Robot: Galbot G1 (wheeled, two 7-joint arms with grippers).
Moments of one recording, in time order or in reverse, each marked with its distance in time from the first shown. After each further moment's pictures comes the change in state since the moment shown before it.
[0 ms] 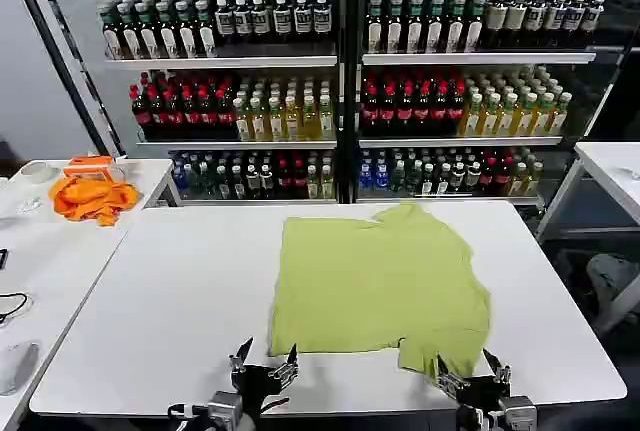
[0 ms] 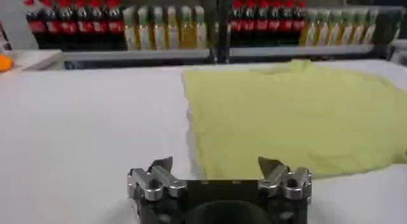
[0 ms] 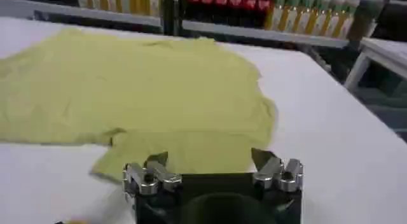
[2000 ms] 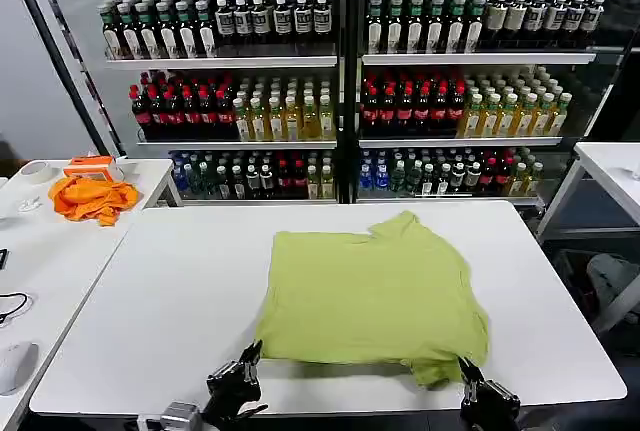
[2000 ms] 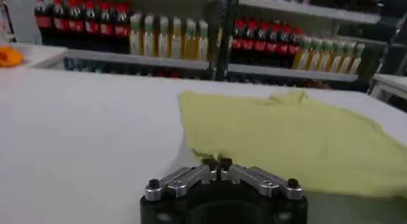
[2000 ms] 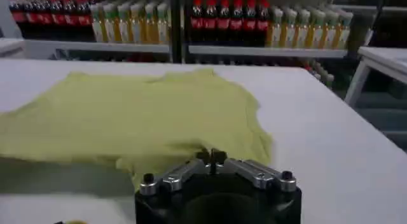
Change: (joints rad) left arm 0.173 0.105 -0.133 -0.241 -0.180 -0.044 0.025; right arm -0.135 -0.027 0.062 0.207 0.046 0.105 0.004
